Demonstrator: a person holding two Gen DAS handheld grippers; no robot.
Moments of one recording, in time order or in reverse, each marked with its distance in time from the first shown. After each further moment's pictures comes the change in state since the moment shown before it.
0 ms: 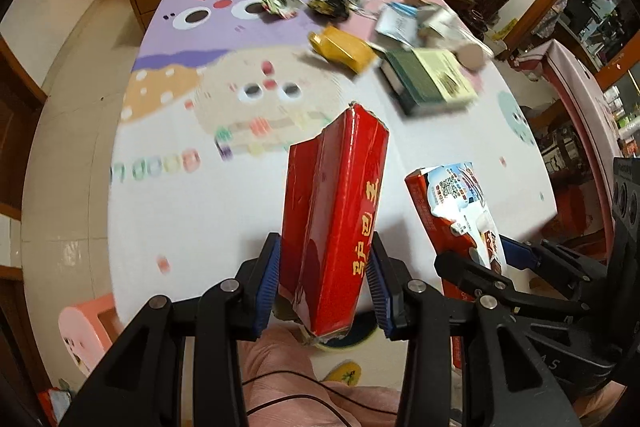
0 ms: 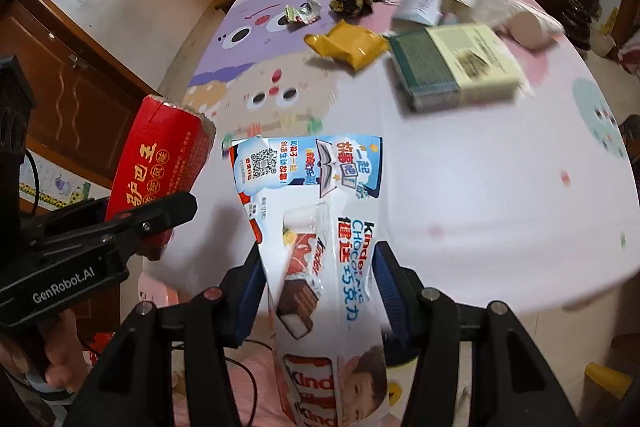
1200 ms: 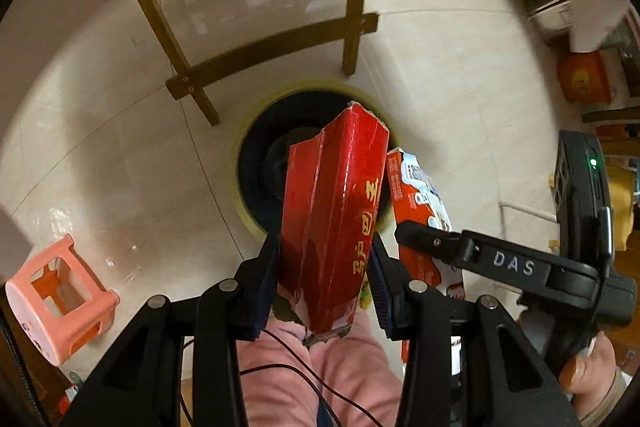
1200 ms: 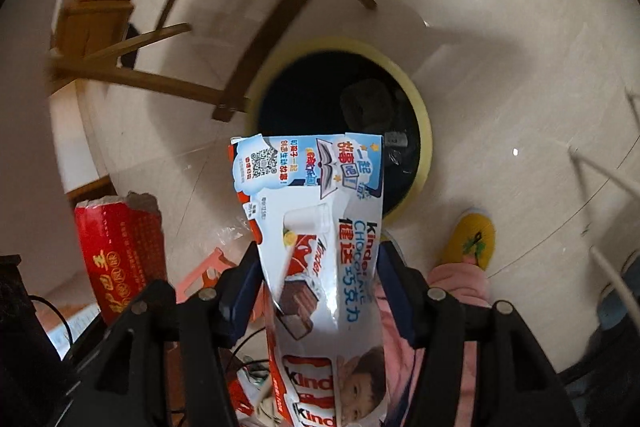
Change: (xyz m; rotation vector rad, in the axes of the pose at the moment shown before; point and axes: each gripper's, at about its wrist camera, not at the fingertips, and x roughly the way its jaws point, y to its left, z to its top) left arm 0.305 -0.048 -0.224 0.169 0.440 -0.031; right arm 0.256 -0.197 -0.301 0.856 0.344 0.119
